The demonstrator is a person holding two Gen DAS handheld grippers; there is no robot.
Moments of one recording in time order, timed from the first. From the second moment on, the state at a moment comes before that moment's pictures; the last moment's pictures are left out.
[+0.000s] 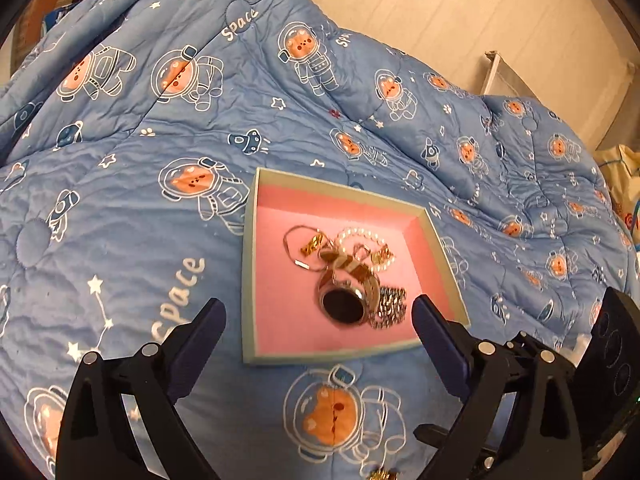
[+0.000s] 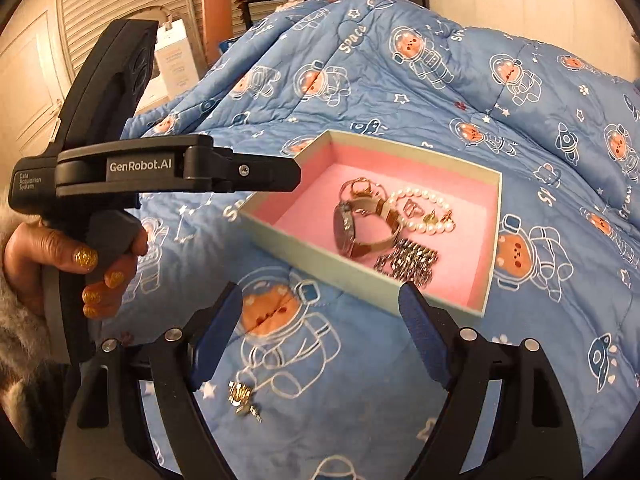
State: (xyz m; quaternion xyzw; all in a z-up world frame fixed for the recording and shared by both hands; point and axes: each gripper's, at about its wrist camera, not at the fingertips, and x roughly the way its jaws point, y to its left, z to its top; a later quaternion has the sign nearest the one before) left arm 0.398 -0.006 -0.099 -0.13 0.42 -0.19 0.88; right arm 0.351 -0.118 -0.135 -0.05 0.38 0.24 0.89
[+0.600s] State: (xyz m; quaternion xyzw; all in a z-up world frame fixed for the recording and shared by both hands) left arm 0.286 0.015 -0.135 -0.08 0.44 -0.20 0.87; right arm 0.280 -0.103 -0.182 -0.11 0.41 0.29 0.85
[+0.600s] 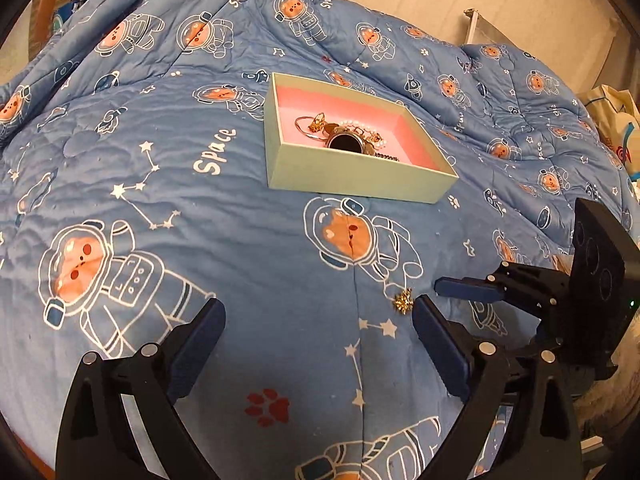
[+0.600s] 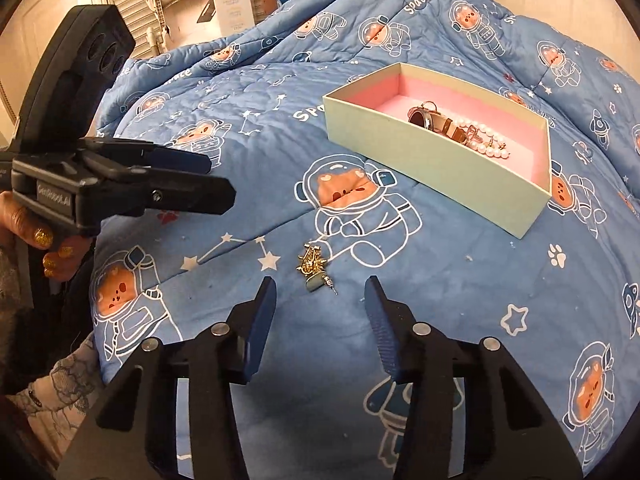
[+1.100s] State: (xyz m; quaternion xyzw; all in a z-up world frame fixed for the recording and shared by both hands) left arm 0.261 -0.005 -0.143 -0.02 0.44 -0.21 0.87; right arm 0.287 -0.096 -0.190 -0.12 0.42 0.30 0.85
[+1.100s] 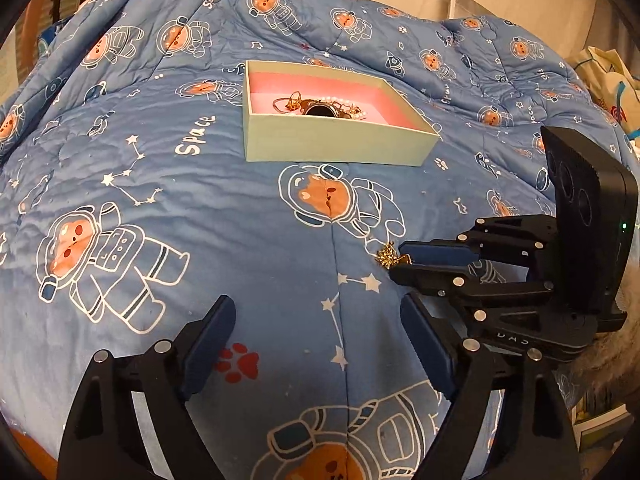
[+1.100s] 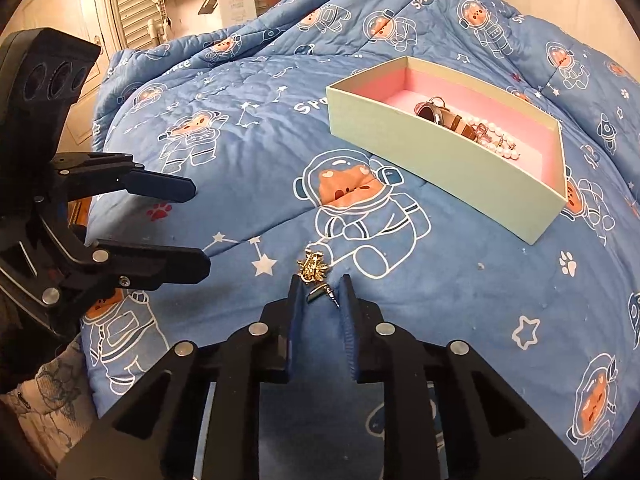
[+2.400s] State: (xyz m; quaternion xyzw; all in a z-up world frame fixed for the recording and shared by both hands) left arm 0.289 -0.077 -0.152 0.01 0.47 -0.25 0.85; right arm 0.272 -0.148 -0.183 -0.03 0.44 0.22 0.87
